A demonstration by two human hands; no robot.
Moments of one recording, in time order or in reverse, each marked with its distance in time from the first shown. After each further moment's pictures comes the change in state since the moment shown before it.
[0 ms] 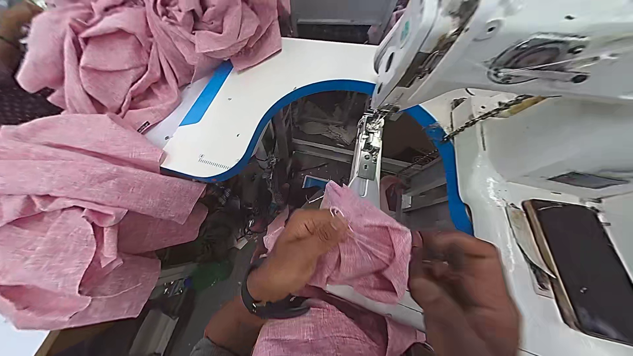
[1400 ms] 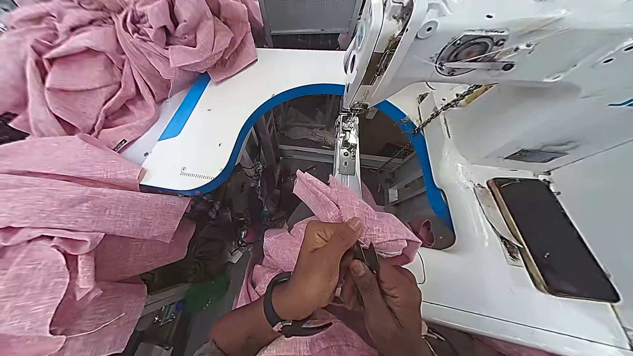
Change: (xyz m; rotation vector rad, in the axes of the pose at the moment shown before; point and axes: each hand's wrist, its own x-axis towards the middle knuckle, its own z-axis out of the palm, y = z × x) left_hand -0.003 -0.036 0.038 -0.205 0.094 -0.109; right_hand -0.022 0.039 0.041 -0.188 0.105 -0.140
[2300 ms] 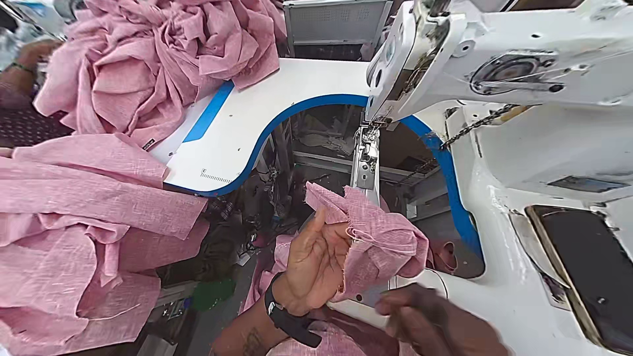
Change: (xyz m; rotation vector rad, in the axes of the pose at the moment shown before) left_hand 0.009 0.002 -0.035 -0.580 -0.193 -0.194; right_hand 0.002 -0.023 -0.054 -0.106 -0.241 0.111
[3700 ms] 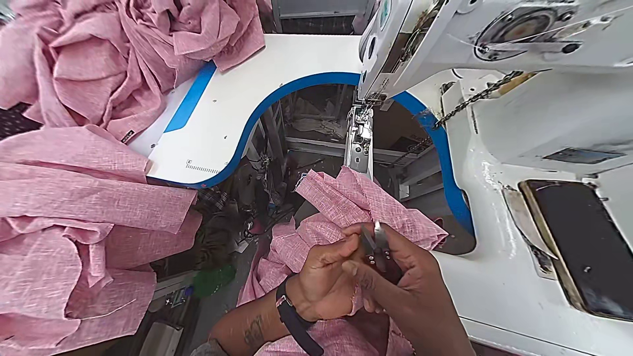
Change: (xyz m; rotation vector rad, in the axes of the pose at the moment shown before) left_hand -0.014 -0.037 -0.007 -0.273 -0.054 -0.173; right_hand 0.040 0.001 0.032 0.407 0.059 0.147
